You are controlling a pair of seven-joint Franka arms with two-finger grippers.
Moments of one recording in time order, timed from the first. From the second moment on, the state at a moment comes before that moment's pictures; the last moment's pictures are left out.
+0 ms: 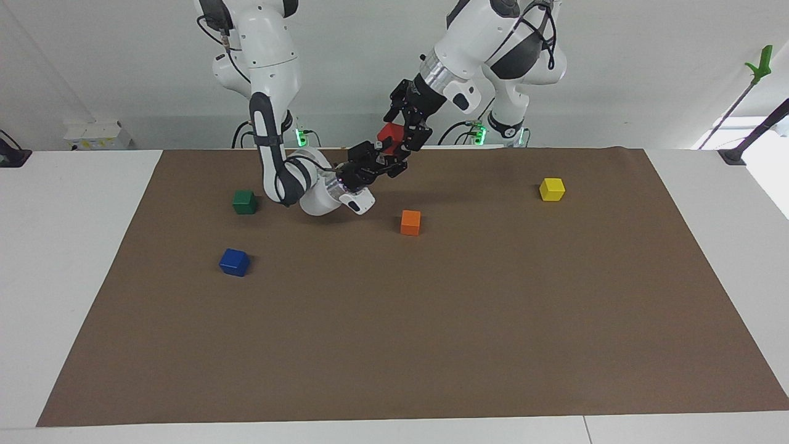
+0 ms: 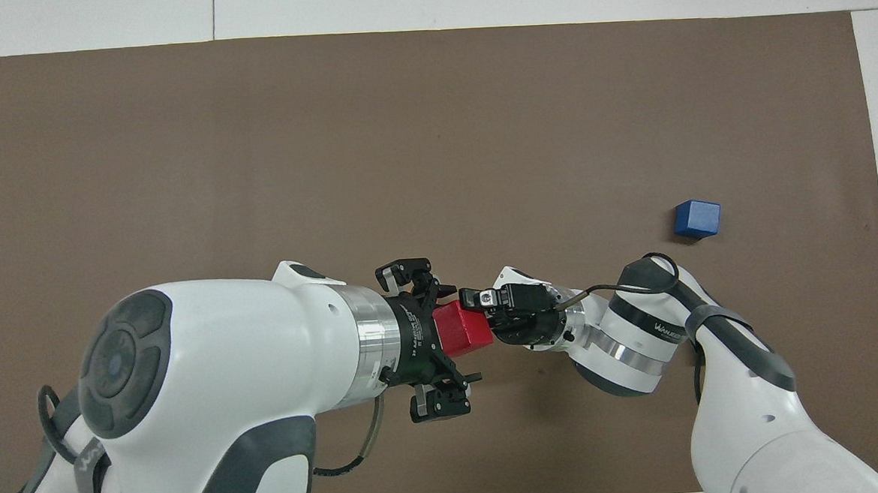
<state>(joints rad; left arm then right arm) -0.22 -0.18 -0.44 -1.94 -0.59 2.01 -2.21 0.45 0.34 -0.03 -2.38 2.43 1.03 -0.84</state>
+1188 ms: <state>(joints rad) 0.24 -0.23 -0.34 -1.95 -0.31 1.77 -1.19 0.20 0.12 -0.05 -2.14 1.66 1.73 -0.60</state>
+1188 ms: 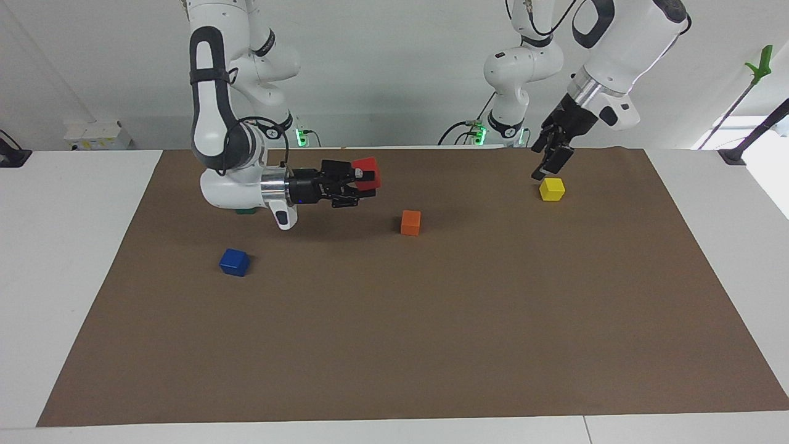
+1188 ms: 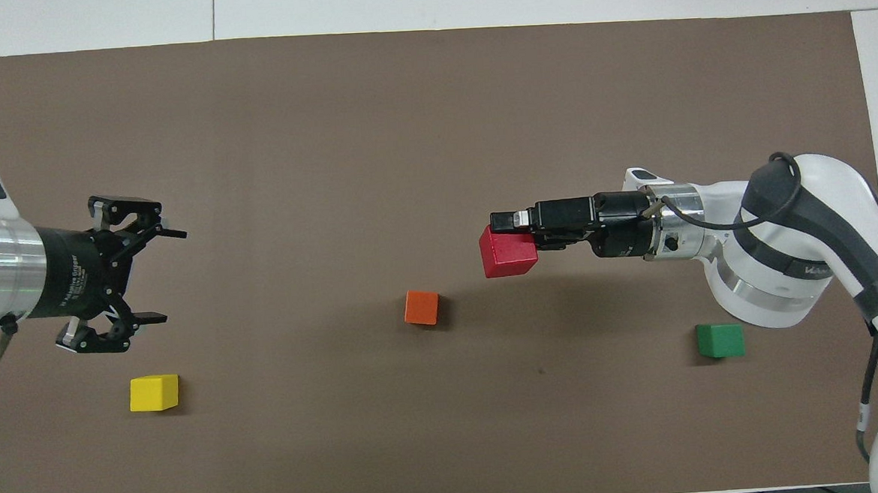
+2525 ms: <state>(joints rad) 0.07 0.09 -0.11 -1.49 0.06 1.48 -0.23 0.17 0.08 -0.05 -1.91 0.03 1.91 0.10</state>
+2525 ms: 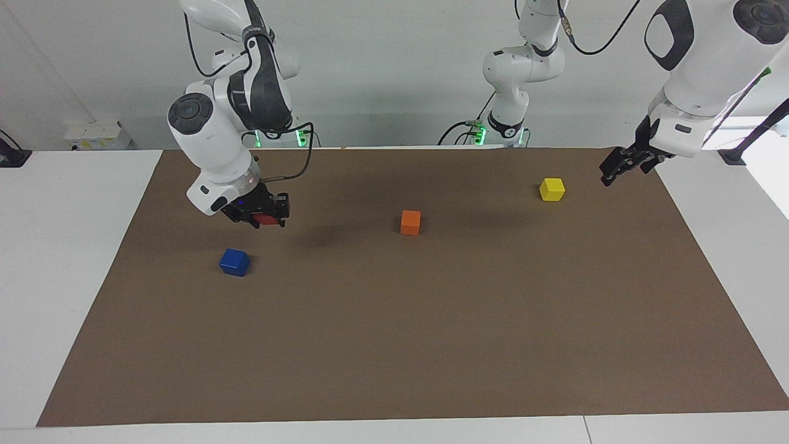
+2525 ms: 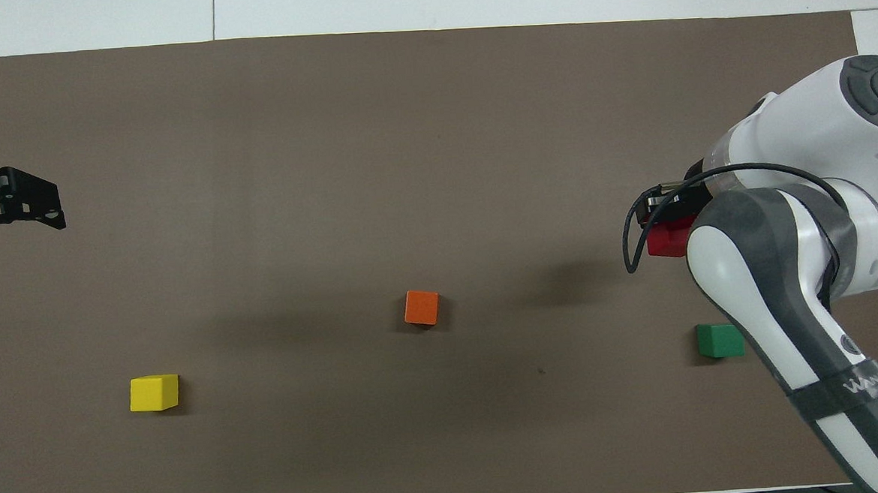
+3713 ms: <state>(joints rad) 0.06 -0.04 -0.11 -1.68 0.02 1.61 -0.19 0.06 0.21 -0.05 -2.04 -0.14 2.32 0.23</state>
